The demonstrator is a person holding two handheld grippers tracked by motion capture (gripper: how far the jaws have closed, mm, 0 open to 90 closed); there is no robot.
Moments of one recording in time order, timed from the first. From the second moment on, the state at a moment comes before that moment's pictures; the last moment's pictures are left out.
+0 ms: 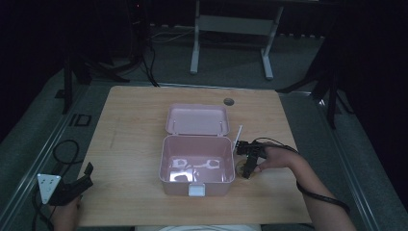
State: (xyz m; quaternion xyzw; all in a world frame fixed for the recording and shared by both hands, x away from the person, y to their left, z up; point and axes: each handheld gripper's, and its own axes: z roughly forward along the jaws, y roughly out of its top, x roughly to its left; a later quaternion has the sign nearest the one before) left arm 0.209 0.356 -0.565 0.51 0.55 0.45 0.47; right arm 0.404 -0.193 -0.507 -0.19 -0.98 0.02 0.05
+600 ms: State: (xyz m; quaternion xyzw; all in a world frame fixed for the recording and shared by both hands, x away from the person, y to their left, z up) left arm 0.209 0.356 -0.565 0.51 0.55 0.45 0.47; right arm 0.400 -0.193 -0.504 -0.17 -0.98 0.04 0.04
